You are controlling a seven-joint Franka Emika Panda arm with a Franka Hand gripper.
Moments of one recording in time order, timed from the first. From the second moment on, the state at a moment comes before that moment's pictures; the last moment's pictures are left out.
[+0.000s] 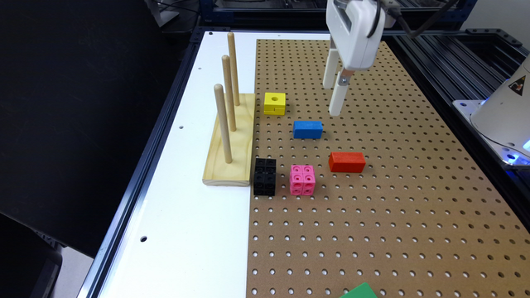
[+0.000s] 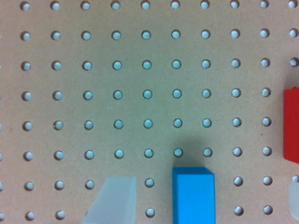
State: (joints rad) arm -0.04 -0.07 0.08 -2.64 0.05 2.58 0.80
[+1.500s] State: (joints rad) arm -0.04 0.19 0.08 -2.56 0.05 2.77 0.80
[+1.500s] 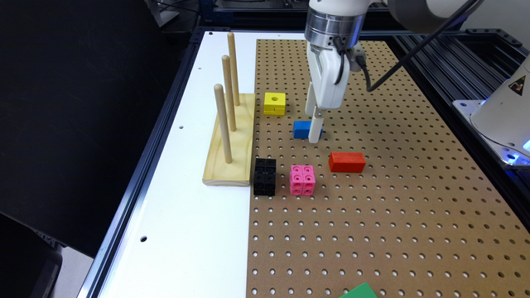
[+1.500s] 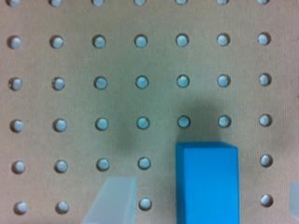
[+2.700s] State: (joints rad) arm -0.04 0.27 0.09 -2.53 0.05 2.83 0.80
